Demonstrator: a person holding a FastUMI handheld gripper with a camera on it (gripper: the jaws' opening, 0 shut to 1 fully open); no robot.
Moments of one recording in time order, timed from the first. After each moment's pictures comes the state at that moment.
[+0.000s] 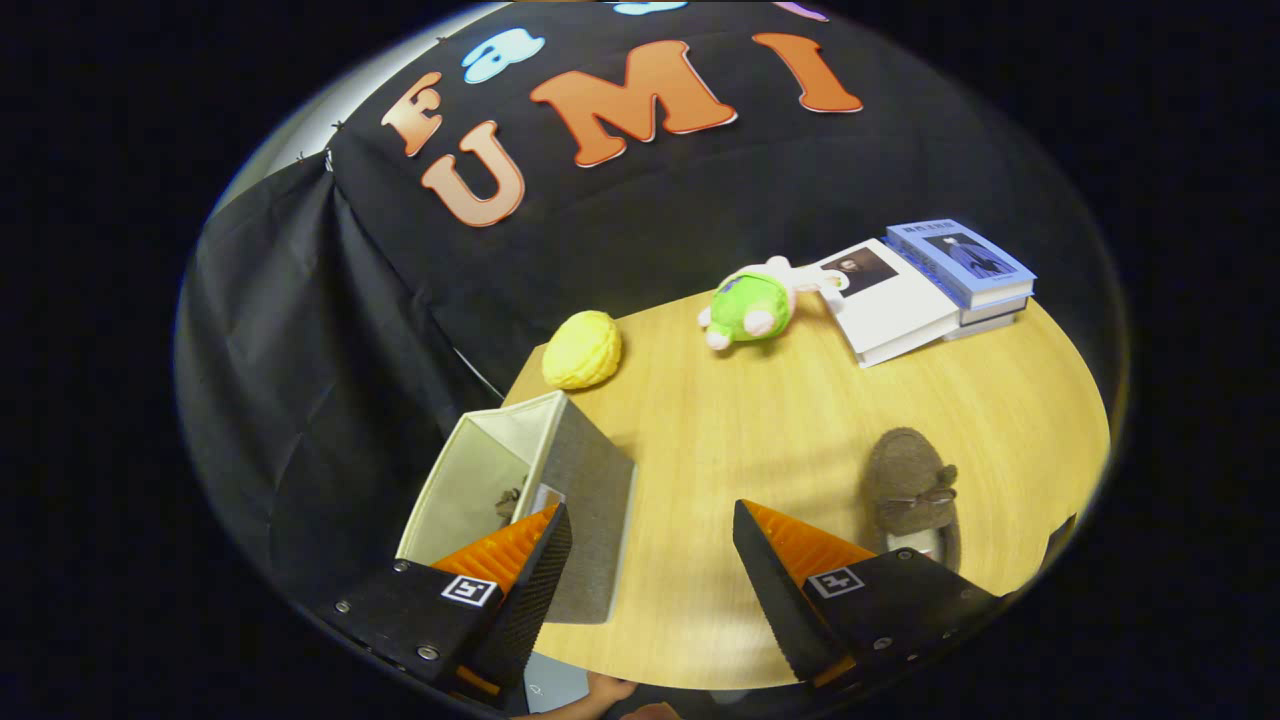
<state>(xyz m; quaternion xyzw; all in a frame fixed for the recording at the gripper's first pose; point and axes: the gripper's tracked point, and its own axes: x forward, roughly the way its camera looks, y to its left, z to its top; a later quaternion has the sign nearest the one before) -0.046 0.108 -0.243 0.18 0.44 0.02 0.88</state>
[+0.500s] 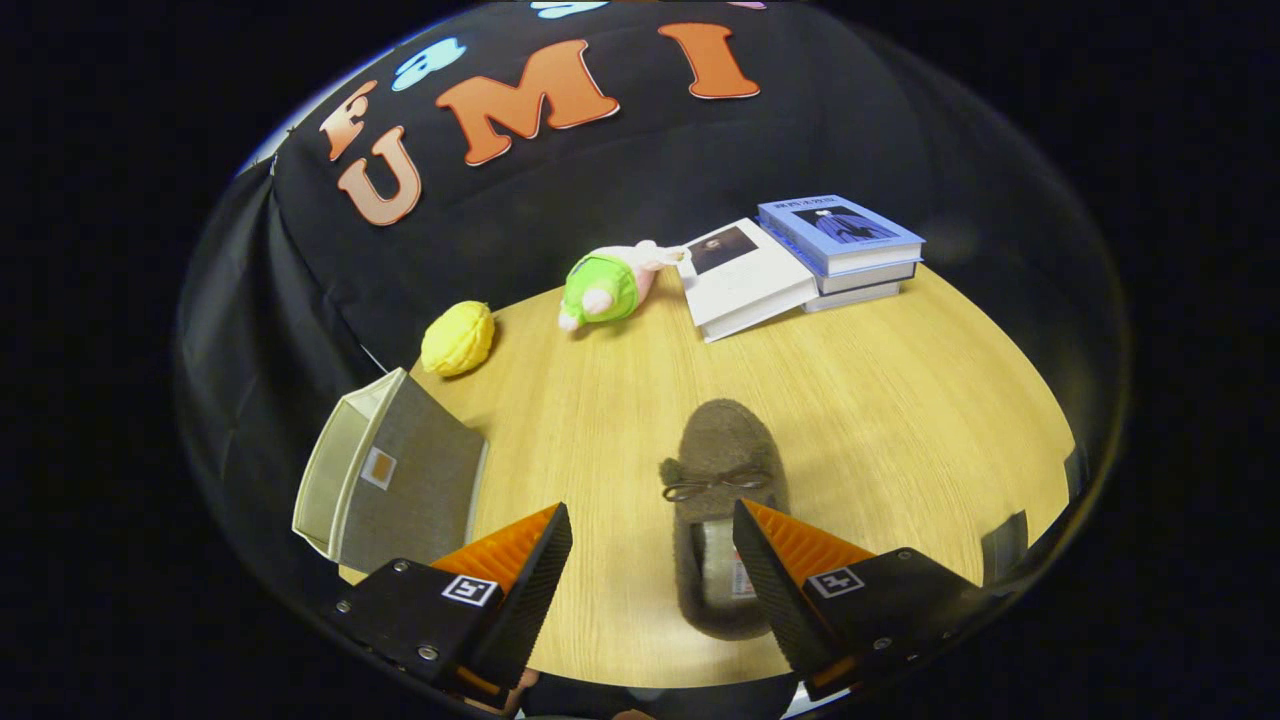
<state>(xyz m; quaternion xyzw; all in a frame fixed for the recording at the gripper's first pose) -0.101 -0.012 -0.299 0.15 0.47 -0.07 0.87</state>
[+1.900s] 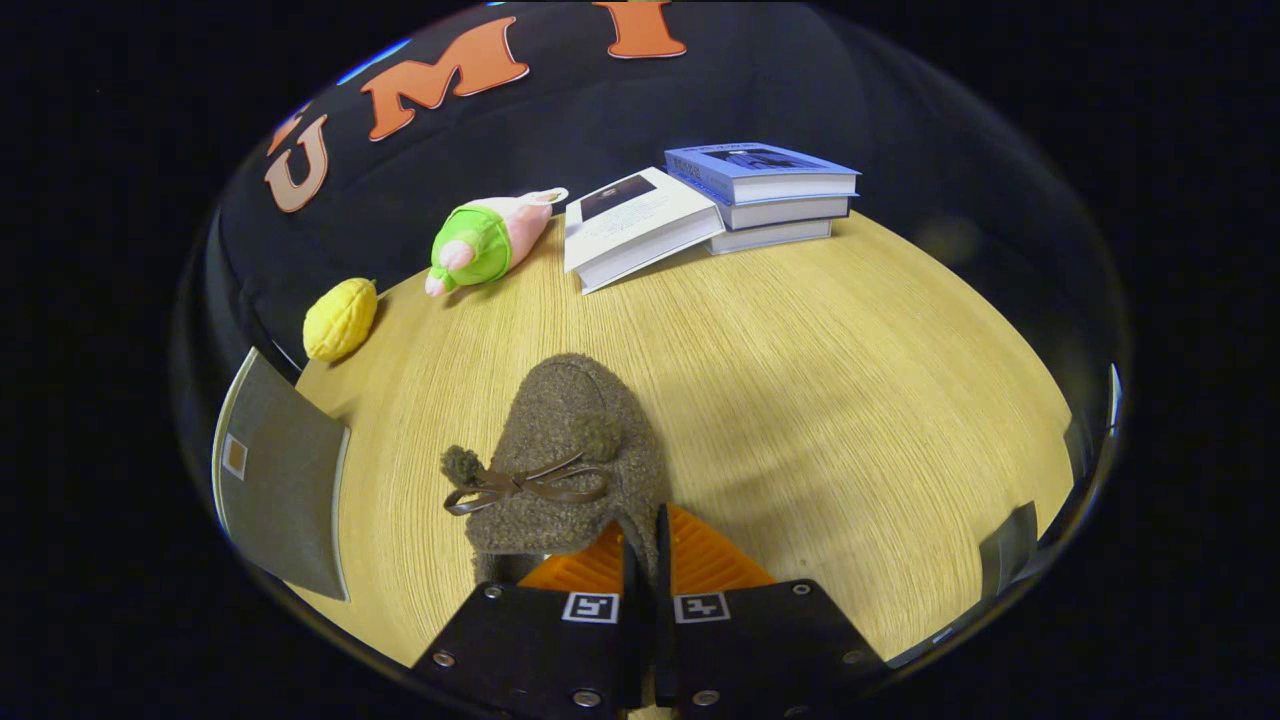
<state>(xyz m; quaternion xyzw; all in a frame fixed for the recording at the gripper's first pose) -0.105 -0.066 -0.391 0.13 0.50 -0.17 0.84</state>
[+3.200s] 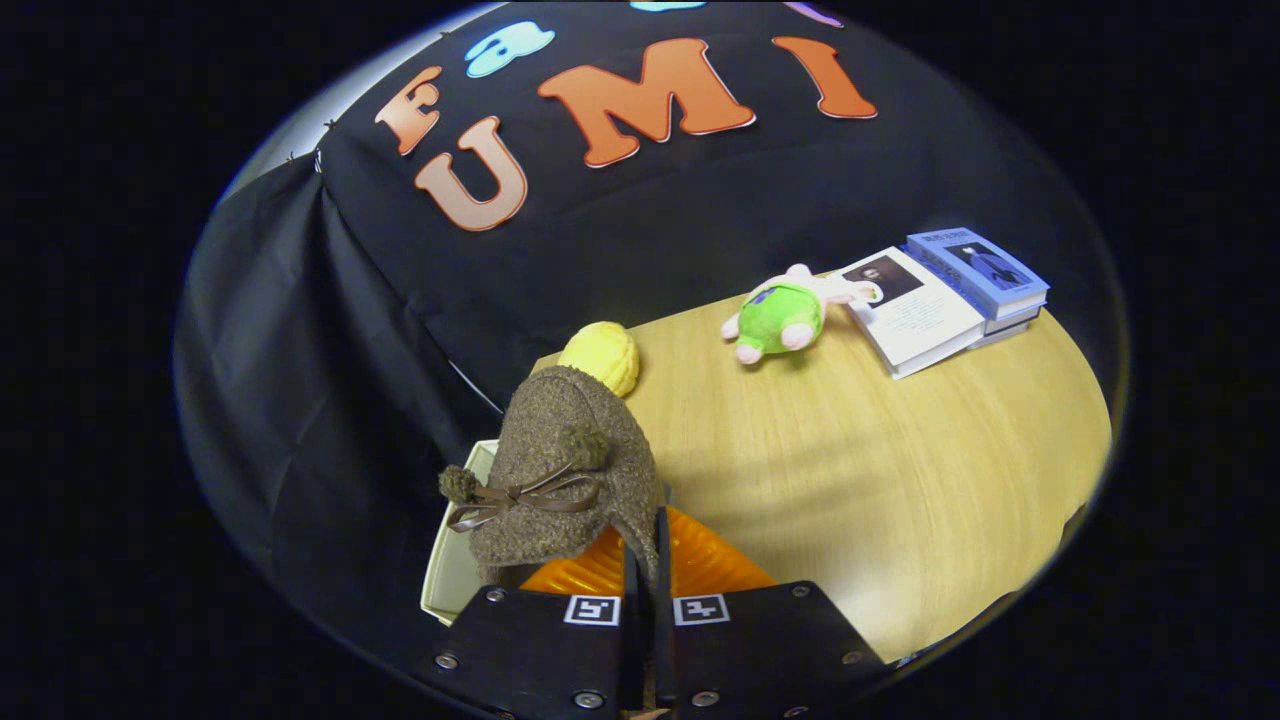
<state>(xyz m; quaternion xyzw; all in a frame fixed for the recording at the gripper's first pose) 0.007 0.219 -0.233 0.20 0.44 0.02 0.88</state>
